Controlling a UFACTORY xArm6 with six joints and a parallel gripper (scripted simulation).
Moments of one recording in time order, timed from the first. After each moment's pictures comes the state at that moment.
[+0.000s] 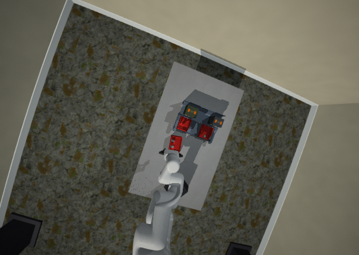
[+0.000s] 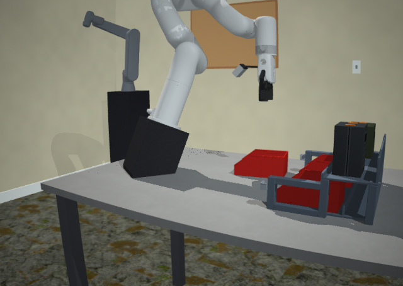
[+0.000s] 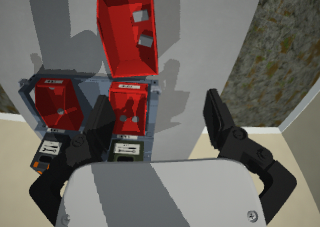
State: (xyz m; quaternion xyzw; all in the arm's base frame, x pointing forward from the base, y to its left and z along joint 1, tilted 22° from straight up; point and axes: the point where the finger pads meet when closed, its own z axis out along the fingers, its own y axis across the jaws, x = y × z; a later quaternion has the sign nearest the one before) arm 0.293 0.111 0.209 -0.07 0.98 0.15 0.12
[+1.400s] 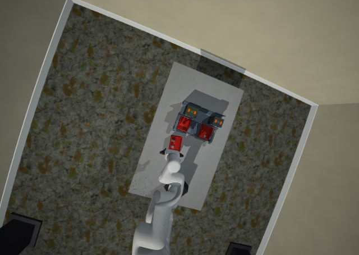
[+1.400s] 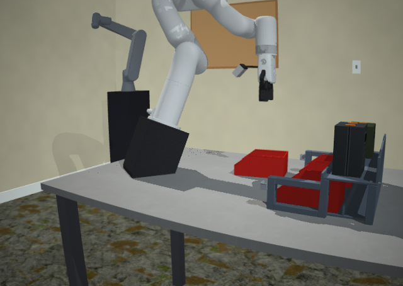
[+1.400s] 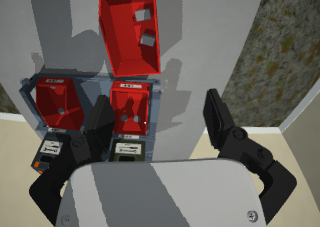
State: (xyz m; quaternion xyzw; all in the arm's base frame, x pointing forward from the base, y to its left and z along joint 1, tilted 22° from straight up) arm 0.295 0.107 0.208 -0.07 0.98 0.15 0.12
